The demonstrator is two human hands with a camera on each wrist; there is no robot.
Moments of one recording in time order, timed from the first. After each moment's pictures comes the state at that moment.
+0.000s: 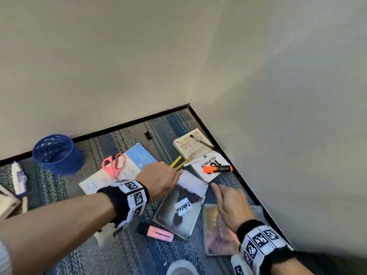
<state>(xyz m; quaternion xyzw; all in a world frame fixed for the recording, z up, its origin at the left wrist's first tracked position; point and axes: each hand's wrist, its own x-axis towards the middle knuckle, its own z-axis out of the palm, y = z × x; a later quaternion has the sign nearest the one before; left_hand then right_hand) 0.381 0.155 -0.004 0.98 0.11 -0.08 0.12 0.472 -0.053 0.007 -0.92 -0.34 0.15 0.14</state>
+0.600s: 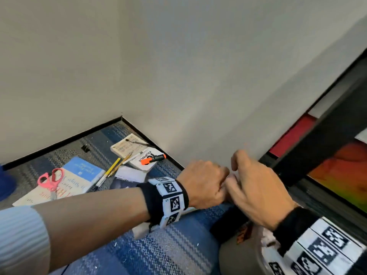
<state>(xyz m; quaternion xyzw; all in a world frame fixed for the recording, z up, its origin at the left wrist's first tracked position) 0.390 -0.114 0.142 0.94 -0.23 0.15 0.19 0.386 -0.259 0.204 -0.93 -0.34 -0.09 0.07</state>
